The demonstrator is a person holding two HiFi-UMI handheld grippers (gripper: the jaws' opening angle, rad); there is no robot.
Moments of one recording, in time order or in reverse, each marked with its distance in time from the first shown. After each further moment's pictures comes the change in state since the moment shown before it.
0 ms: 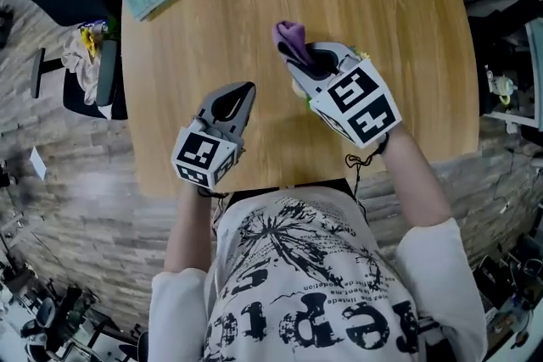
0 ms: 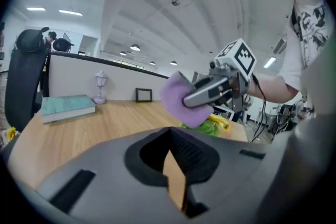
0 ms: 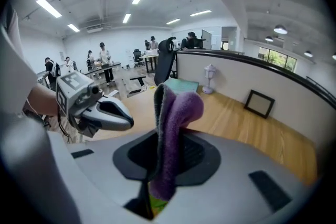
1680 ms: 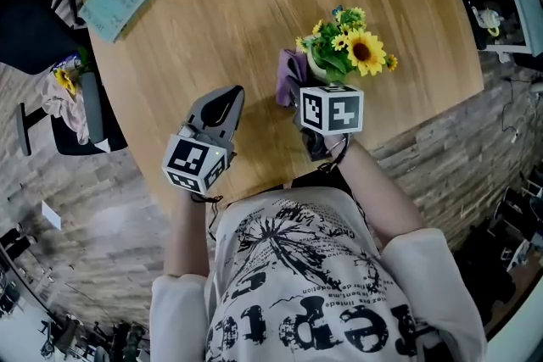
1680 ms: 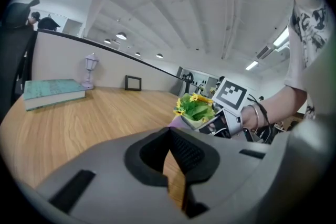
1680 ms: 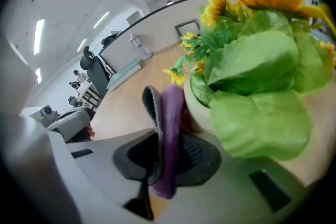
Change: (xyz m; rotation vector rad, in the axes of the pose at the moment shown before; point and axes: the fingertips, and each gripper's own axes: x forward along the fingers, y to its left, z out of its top) left arm -0.016 0.036 -0.049 0.003 0.073 -0.224; right arm 0.082 0.039 -0.140 0.950 0.044 -0.318
